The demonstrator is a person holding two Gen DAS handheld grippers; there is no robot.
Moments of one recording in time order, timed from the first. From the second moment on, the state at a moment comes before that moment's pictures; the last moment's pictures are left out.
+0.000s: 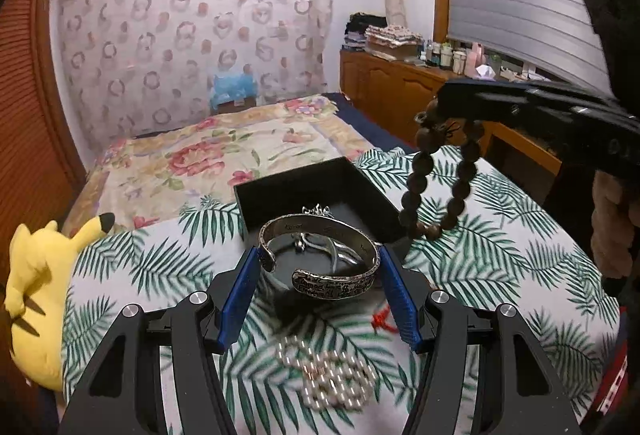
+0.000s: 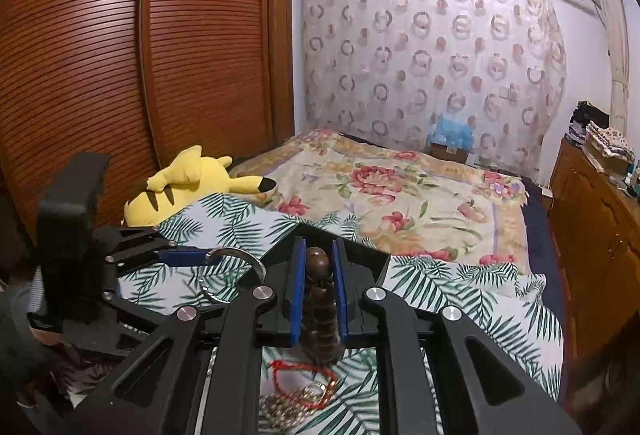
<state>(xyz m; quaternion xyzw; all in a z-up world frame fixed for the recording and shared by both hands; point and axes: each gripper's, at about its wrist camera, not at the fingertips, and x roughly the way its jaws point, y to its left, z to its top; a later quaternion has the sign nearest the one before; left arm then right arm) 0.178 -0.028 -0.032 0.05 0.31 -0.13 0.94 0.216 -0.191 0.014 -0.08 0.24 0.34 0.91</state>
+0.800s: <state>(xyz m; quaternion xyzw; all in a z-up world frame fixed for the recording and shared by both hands) 0.229 -0.034 -0.056 0.05 0.35 -0.13 0.93 0.284 -0.171 -0.015 -0.07 0.27 0.35 0.89</state>
